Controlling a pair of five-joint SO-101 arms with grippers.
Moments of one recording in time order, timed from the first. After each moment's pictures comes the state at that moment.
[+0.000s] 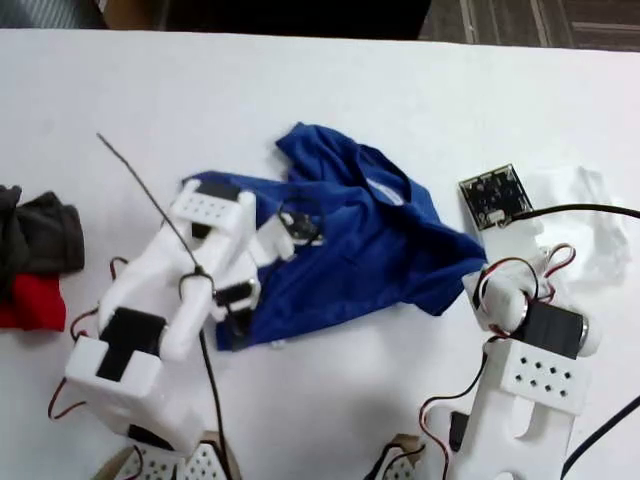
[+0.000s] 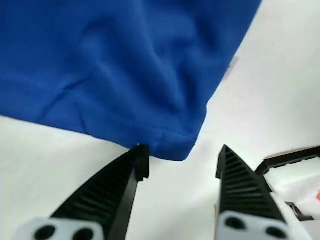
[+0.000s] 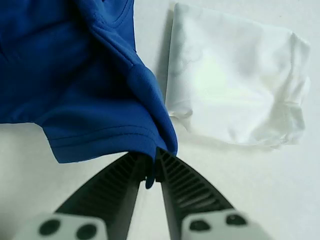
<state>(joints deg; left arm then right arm) 6.9 9.6 23.6 84.4 -47.3 14.8 -53.7 46.3 72.5 38.8</state>
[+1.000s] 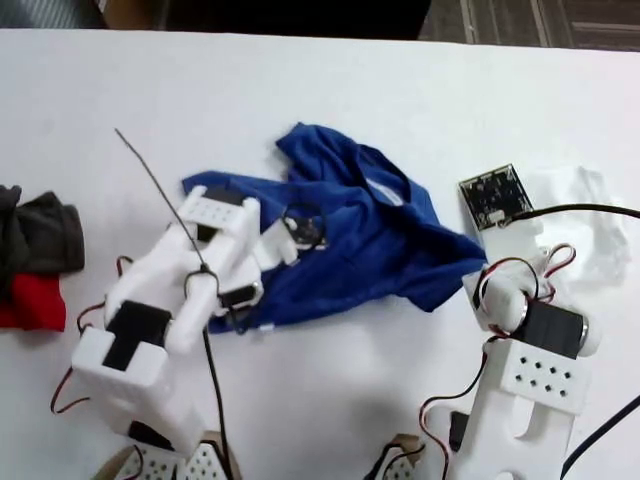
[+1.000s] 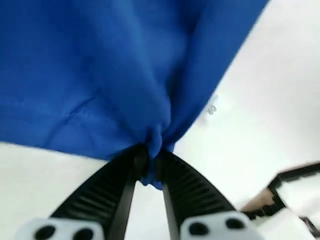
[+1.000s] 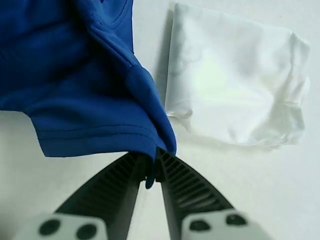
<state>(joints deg) 7.4 11.4 23.3 82.2 -47.7 14.8 -53.7 46.3 72.3 38.8</state>
